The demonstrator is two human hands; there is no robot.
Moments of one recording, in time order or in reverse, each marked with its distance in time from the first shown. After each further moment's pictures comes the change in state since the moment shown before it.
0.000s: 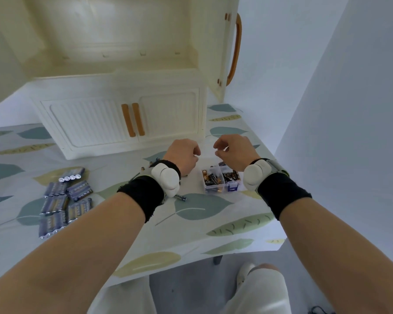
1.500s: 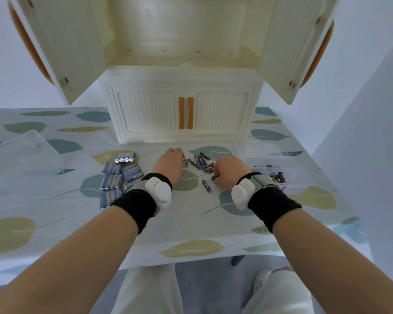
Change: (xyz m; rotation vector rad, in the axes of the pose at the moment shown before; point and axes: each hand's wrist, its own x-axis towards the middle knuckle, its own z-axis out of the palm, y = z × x) left_hand -0.085 -0.128 -0.024 0.100 0.022 -0.280; right_hand -0.010 -0.110 0.087 -0.359 -0.372 -0.116
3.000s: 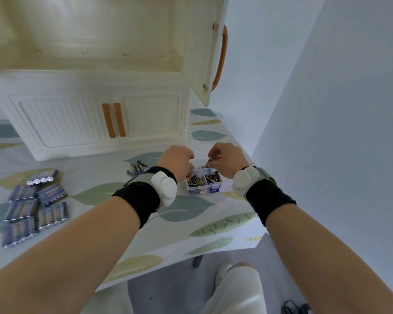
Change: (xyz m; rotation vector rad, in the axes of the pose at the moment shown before) left_hand 0.042 0.168 0.027 -0.037 -0.046 0.357; right_hand -0.051 0.140 -0.036 0.384 0.353 0.259
